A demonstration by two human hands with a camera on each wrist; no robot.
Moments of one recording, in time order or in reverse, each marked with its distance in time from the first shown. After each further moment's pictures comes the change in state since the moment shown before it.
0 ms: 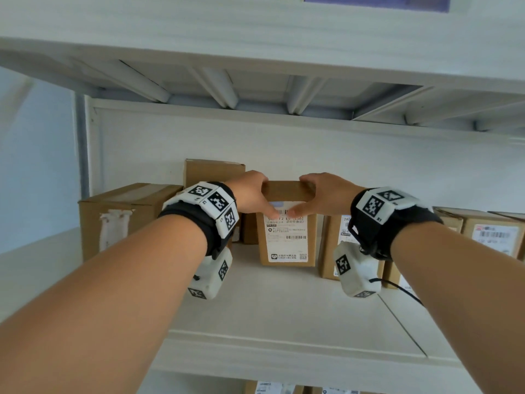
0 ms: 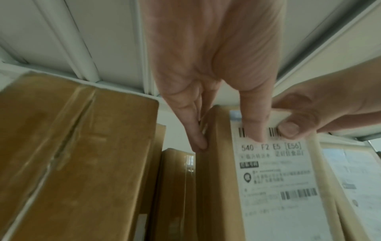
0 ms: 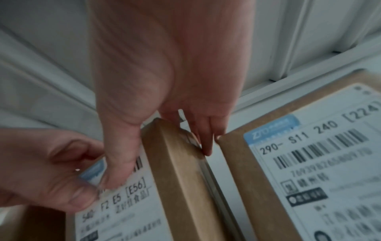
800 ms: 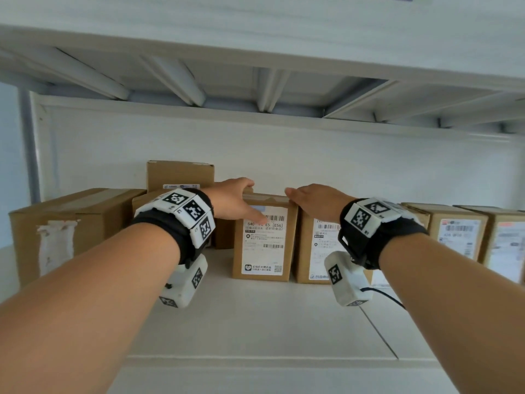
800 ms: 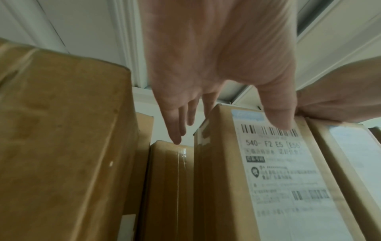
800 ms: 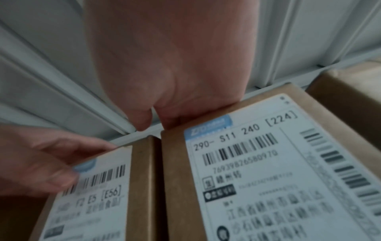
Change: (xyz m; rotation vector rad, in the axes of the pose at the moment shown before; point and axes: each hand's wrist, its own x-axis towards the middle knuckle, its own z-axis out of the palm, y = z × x) left_hand 0.024 0.010 0.019 -0.004 -0.069 0.001; right_hand -0.009 0.033 0.001 -0.061 -0.029 0.118
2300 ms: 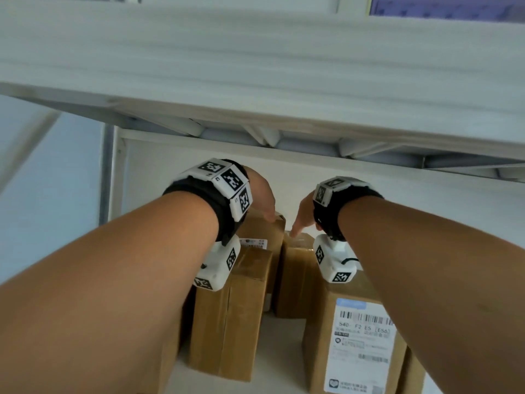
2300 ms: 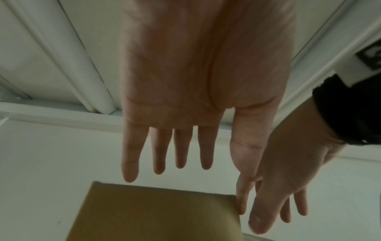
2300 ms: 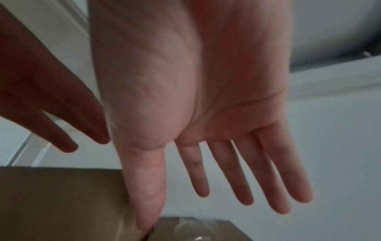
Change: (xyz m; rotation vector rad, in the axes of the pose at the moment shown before) left_hand 0.055 -0.052 -0.129 0.394 -0.109 -0.241; right_hand 0.159 -0.137 -0.030 -0.384 -0.320 -0.011
